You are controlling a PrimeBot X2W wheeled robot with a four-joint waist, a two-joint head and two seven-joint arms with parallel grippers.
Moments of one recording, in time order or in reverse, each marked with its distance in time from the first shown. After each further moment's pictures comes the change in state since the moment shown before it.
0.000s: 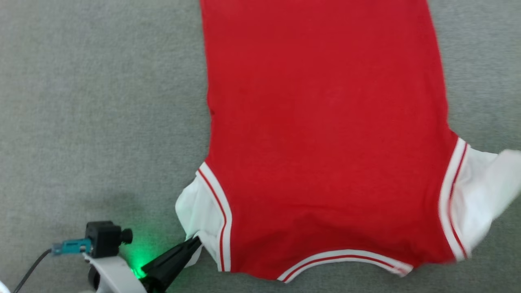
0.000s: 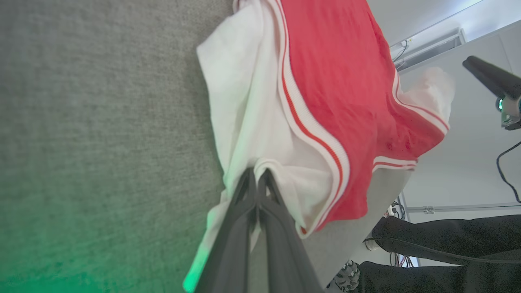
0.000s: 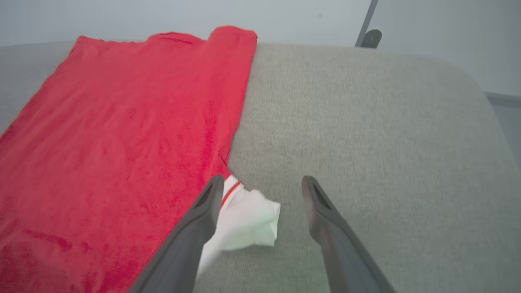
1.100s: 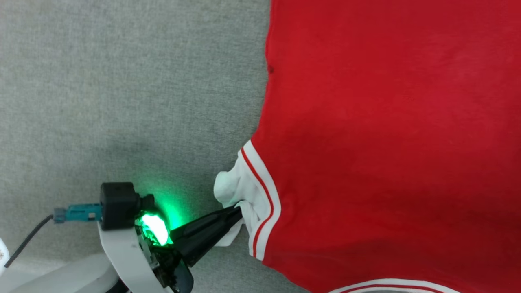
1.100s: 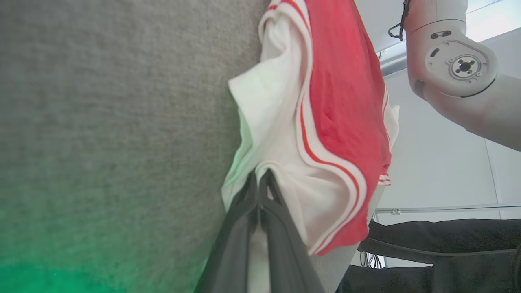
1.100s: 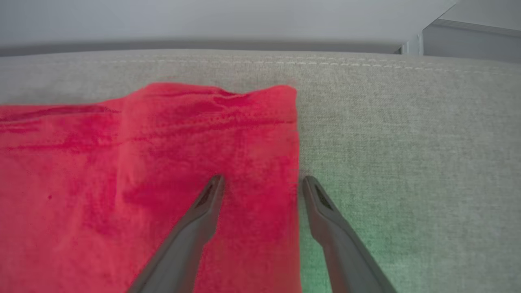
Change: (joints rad) left arm -0.240 0.007 -0.074 -0.182 0.046 -0.021 -0.020; right arm -1.379 0.131 0.035 0.966 -0.644 0.000 0.477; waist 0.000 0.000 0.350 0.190
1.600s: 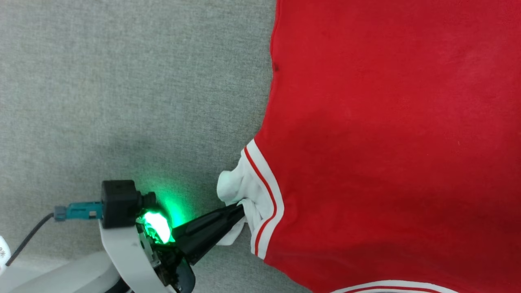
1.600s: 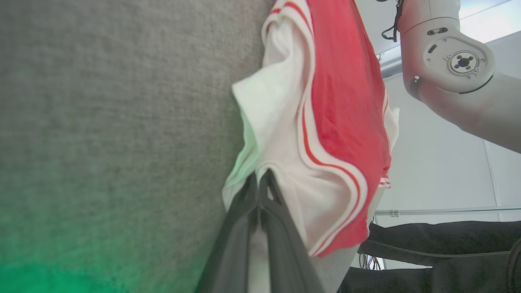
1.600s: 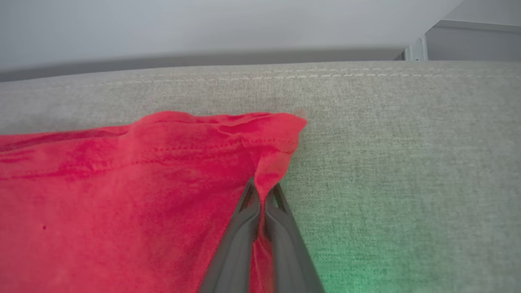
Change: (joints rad) left arm -0.014 -0.006 0.004 -0.008 0.000 -0.005 0.000; right arm -0.040 0.029 -0.078 0.041 -0.066 0.000 -0.054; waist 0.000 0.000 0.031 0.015
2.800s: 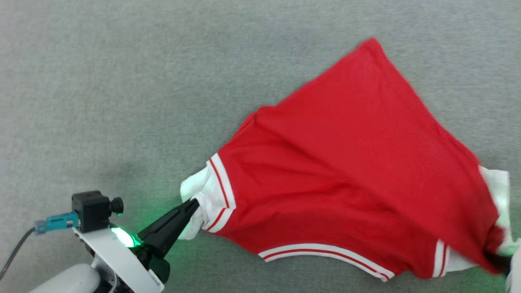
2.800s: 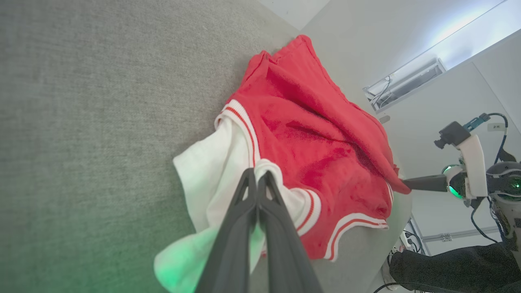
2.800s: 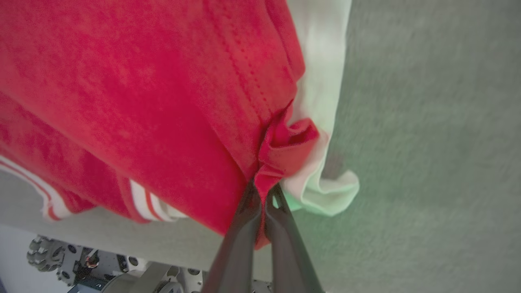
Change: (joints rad) left arm 0.216 -0.032 0.207 0.159 0.017 0.027 0.010; right arm 1.439 -0.070 0.094 -0.874 0.615 0.000 0.128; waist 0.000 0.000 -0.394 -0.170
